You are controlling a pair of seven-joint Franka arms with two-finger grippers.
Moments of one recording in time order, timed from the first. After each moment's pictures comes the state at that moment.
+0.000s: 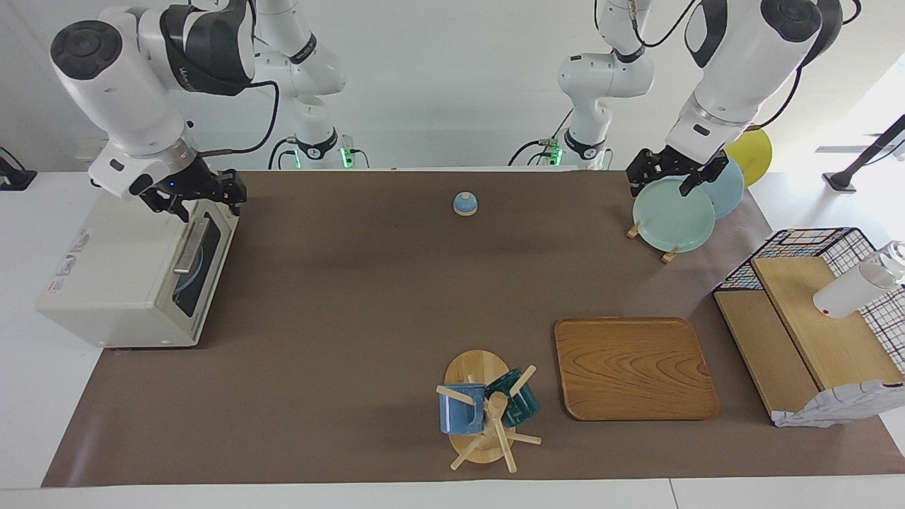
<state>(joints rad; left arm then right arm) -0.13 -0.05 -0.05 -1.68 -0.03 1.54 -0.11 -0.01 0.08 -0.01 -1.57 -0.08 1.50 -0.19</state>
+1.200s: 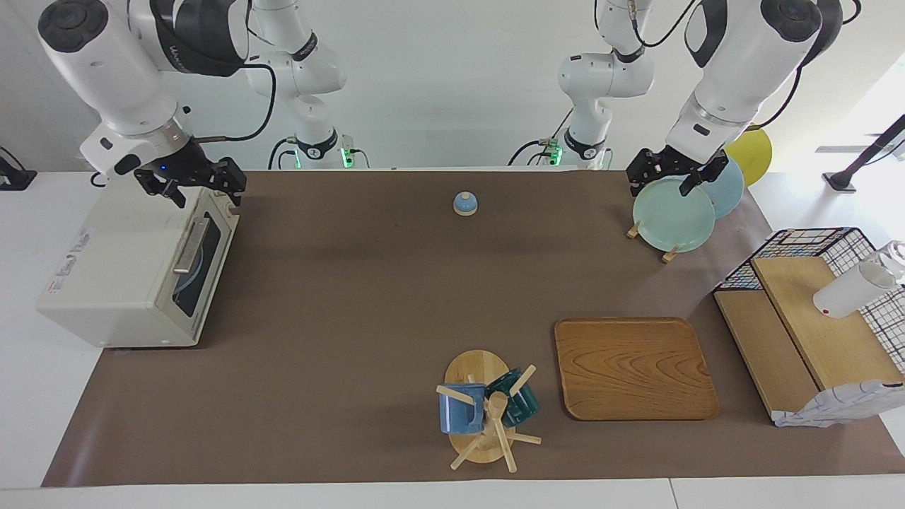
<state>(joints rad) -0.13 -0.05 -0.05 -1.68 -0.03 1.54 -0.11 0.09 0.03 -0.14 -1.61 -0.04 1.51 -0.10</state>
